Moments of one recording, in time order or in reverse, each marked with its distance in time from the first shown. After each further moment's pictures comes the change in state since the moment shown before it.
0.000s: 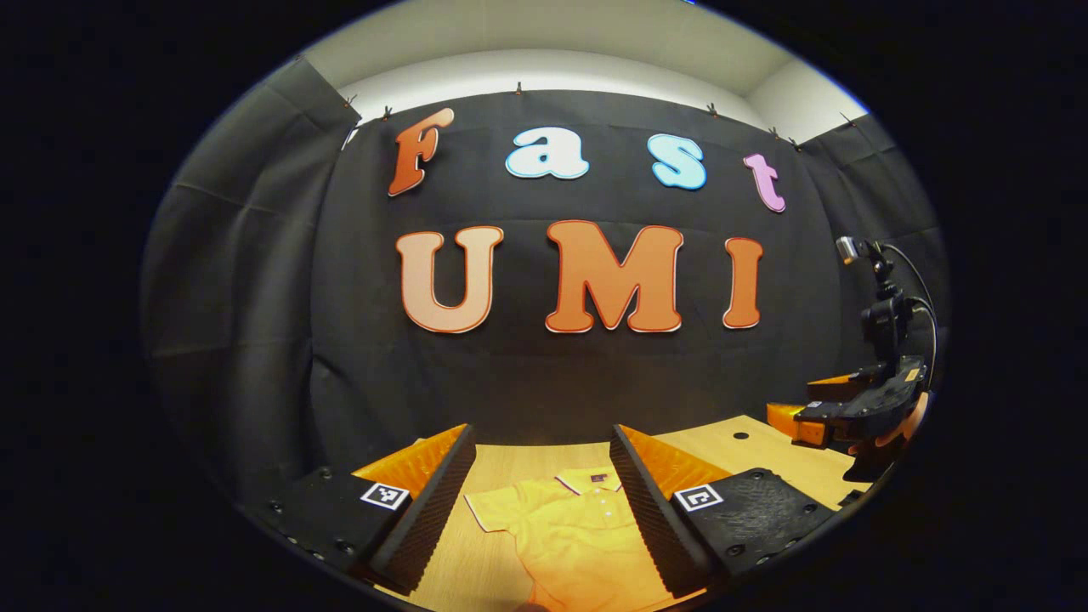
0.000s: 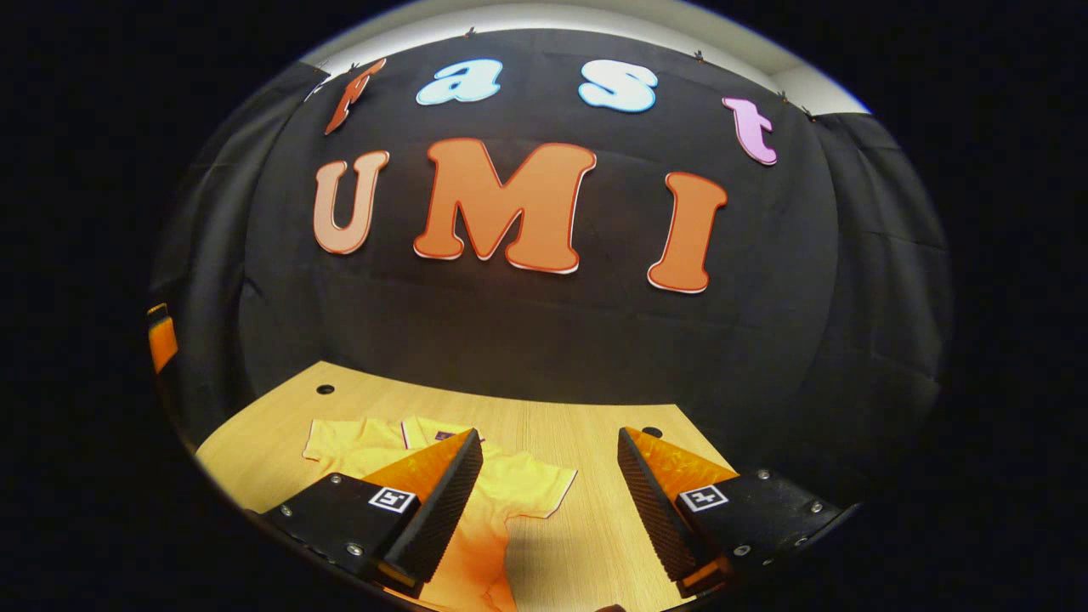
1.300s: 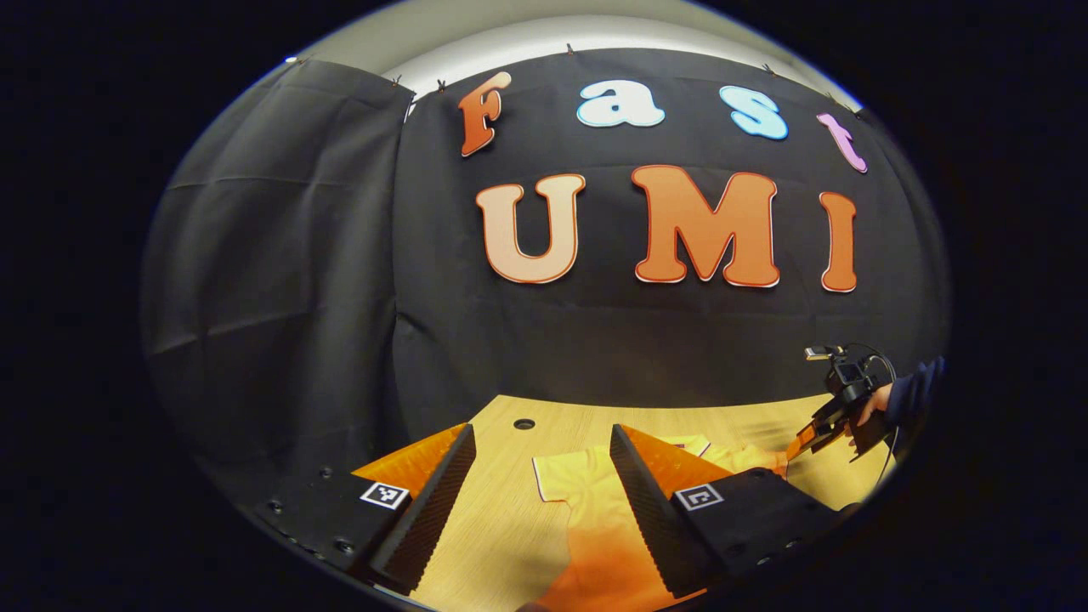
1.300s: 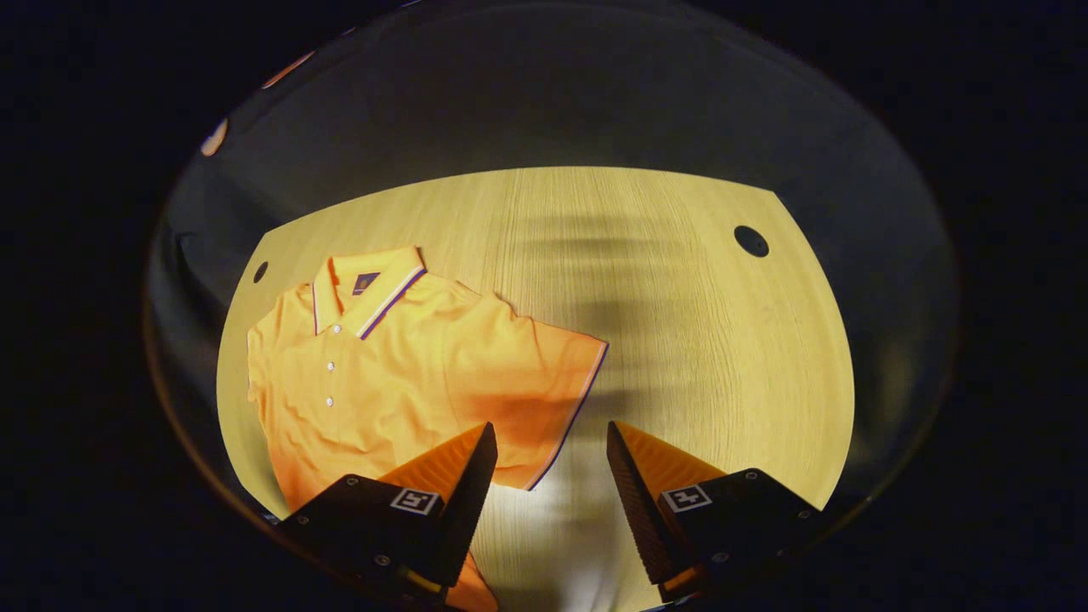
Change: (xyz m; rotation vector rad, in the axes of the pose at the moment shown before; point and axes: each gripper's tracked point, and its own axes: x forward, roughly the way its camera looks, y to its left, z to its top) left arm 0.015 0.027 -0.056 -0.007 0.194 0.287; right arm 0.192 -0.014 -0.201 0.093 0.924 0.159
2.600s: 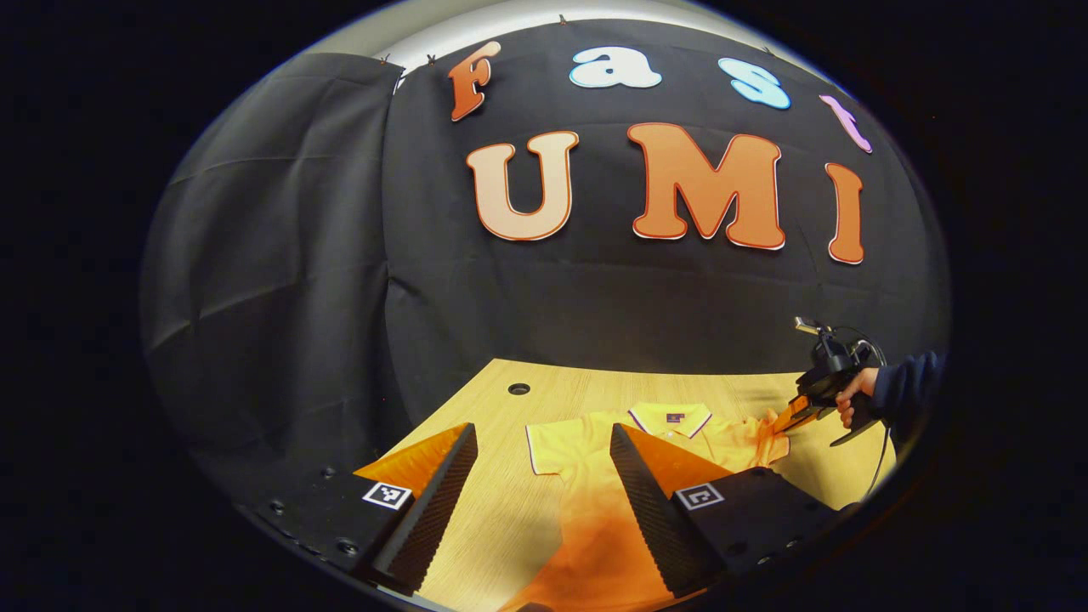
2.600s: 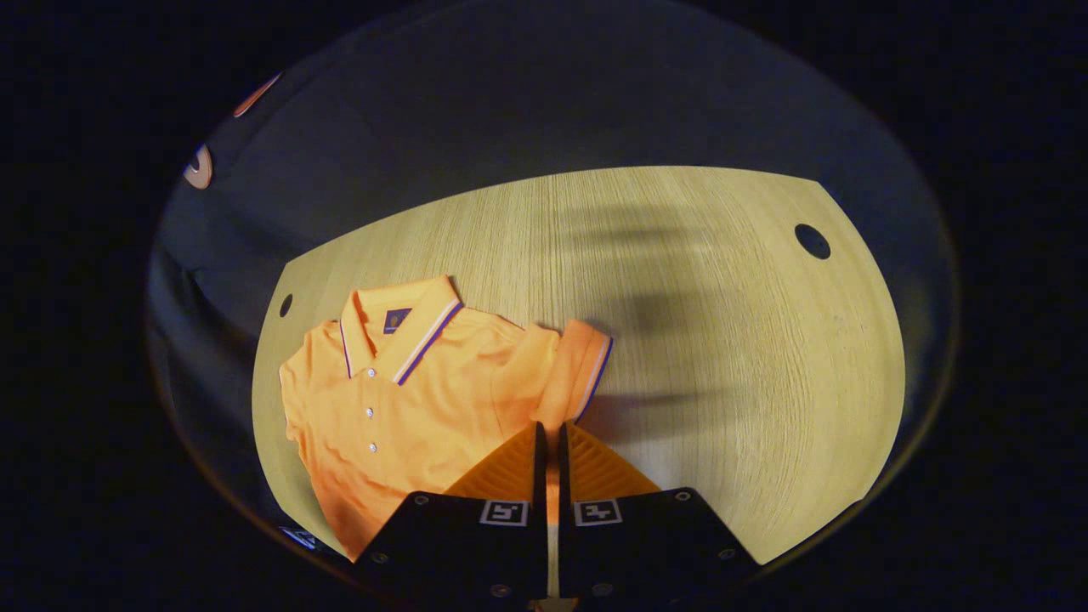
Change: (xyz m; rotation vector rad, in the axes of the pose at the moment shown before) left arm 0.019 -0.018 -0.033 0.009 0.122 -0.006; right arm 0.008 0.060 0.041 0.066 -0.036 0.186
